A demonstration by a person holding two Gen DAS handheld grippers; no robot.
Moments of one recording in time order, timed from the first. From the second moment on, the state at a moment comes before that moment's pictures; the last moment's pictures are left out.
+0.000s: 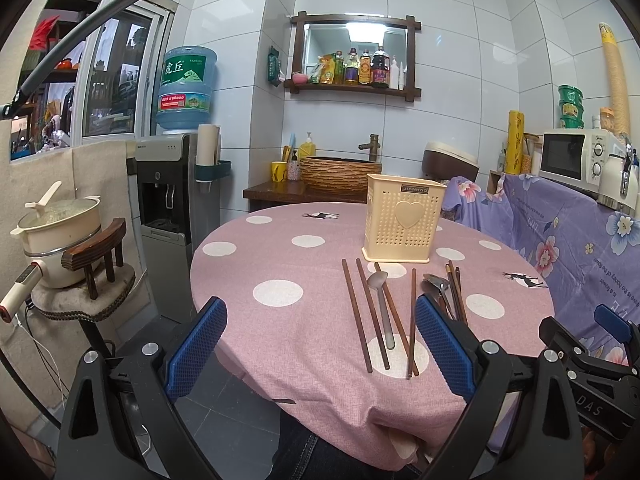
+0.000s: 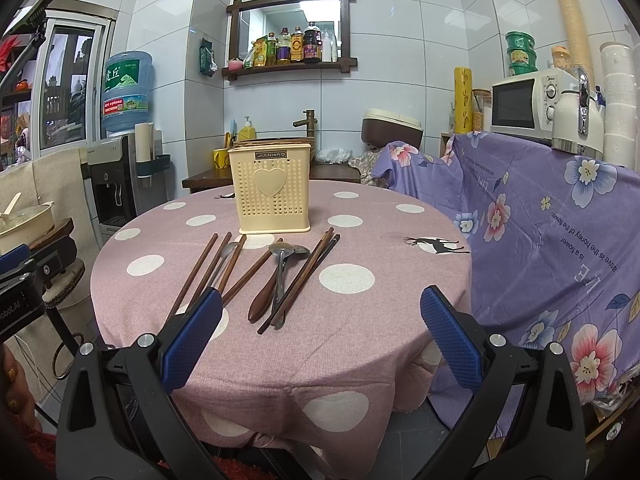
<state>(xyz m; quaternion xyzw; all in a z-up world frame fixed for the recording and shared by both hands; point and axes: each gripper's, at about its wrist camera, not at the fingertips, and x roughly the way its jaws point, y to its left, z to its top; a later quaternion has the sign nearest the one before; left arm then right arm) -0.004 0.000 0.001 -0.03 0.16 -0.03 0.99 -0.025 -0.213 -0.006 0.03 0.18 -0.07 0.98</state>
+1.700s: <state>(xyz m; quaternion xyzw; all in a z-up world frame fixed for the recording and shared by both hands) 0.220 -0.016 -0.036 0.01 0.41 -0.12 0.91 0.229 -0.263 -0.063 0.09 0.43 -0.06 0.90</state>
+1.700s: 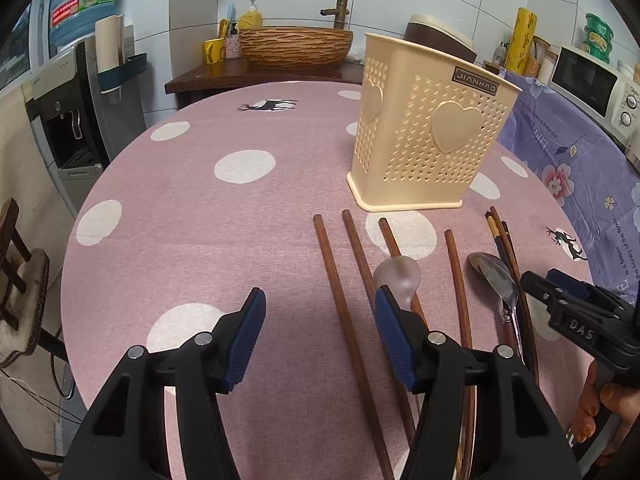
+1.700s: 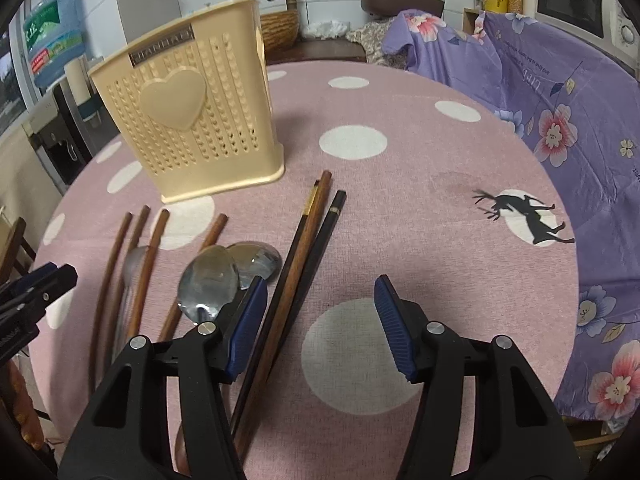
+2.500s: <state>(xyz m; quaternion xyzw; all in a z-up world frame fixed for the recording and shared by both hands) 0.249 -0.016 -0.044 0.00 0.43 -0.12 0.90 0.233 -0.315 -0.064 0.11 0.43 -0.12 0.89</state>
